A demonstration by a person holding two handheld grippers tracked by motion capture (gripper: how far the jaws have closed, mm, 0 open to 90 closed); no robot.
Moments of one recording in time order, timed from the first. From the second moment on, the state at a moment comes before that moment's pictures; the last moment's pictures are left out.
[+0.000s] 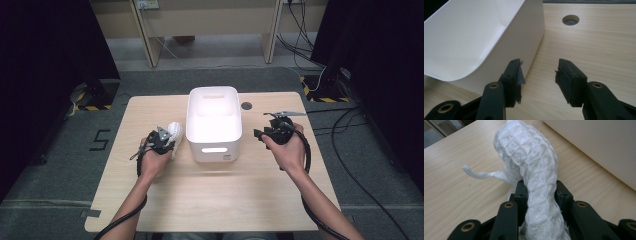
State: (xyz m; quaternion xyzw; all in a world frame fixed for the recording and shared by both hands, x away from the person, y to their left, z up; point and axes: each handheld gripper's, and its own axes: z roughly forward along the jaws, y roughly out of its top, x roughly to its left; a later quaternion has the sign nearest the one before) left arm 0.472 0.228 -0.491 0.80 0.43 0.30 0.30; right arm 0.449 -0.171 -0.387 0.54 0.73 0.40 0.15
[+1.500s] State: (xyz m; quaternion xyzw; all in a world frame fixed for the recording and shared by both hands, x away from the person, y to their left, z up) left arm 0.352 0.324 -0.444 0.73 0.46 0.34 0.37; right arm 0.426 -0.193 -0.399 0.54 0.73 0.39 0.16
